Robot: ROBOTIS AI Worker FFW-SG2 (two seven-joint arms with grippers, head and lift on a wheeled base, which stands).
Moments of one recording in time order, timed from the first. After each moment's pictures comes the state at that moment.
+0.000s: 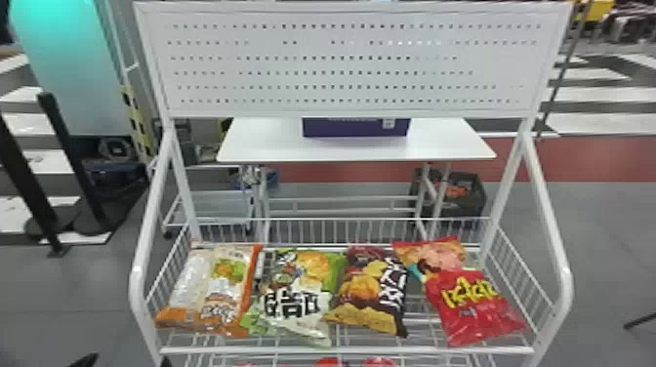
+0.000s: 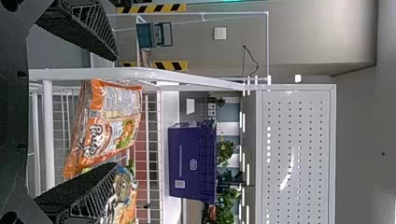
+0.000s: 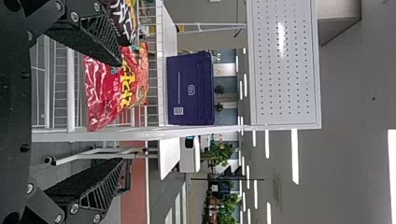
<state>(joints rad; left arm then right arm) 0.77 0.23 0.06 -2.10 0.19 -0.22 0.05 0.89 -0.27 -0.18 -2.03 -0.36 -0.41 0.11</state>
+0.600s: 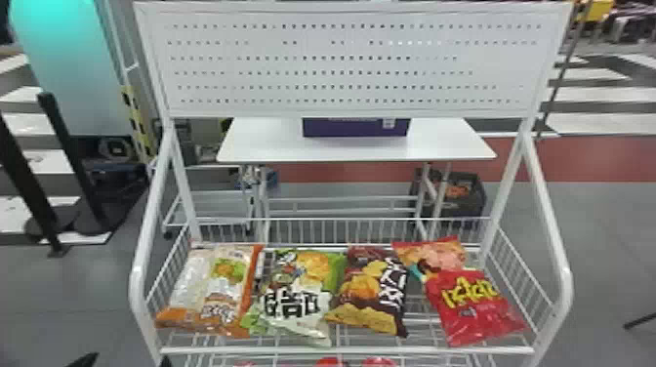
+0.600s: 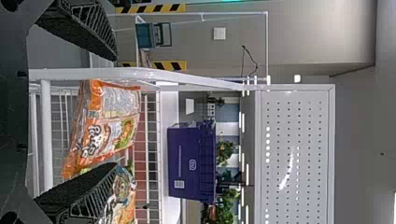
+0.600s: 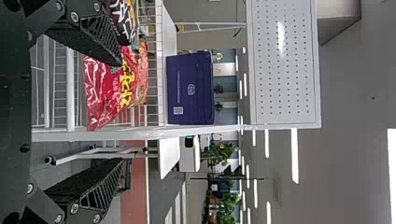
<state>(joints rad) 0.76 0.23 0.06 -2.10 0.19 -0.22 0.05 0.89 -0.26 -0.18 -2.03 -0.36 -0.41 0.11</state>
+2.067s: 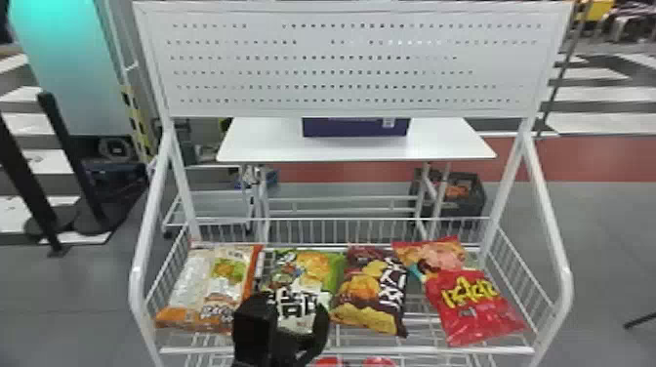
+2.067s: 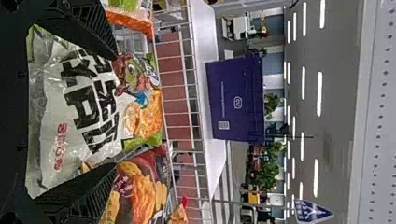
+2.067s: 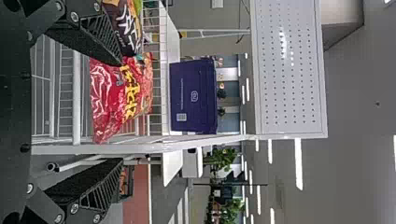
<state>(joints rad) 0.11 0.17 -0.38 -1.70 0.11 0.19 0.17 0.88 -0.25 -0.14 -2.03 -0.33 -0.41 0.11</state>
